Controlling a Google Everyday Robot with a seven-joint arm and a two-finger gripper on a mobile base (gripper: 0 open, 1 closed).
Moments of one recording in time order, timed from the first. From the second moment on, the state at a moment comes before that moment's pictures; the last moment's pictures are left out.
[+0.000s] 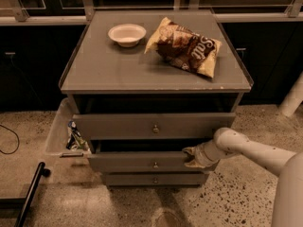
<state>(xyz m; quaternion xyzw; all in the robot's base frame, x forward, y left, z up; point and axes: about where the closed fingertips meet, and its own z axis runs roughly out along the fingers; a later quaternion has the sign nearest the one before) 0.595 -0.203 0.392 -0.75 0.61 0.08 0.25</state>
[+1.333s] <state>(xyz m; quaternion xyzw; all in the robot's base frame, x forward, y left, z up) 0.584 -0.206 0.399 -0.74 0.61 0.08 0.25</state>
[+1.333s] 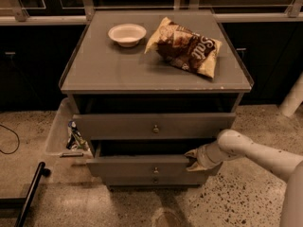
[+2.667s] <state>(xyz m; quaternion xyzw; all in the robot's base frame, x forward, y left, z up) 0.559 -0.213 0.386 -0.74 0.62 0.10 0.25</state>
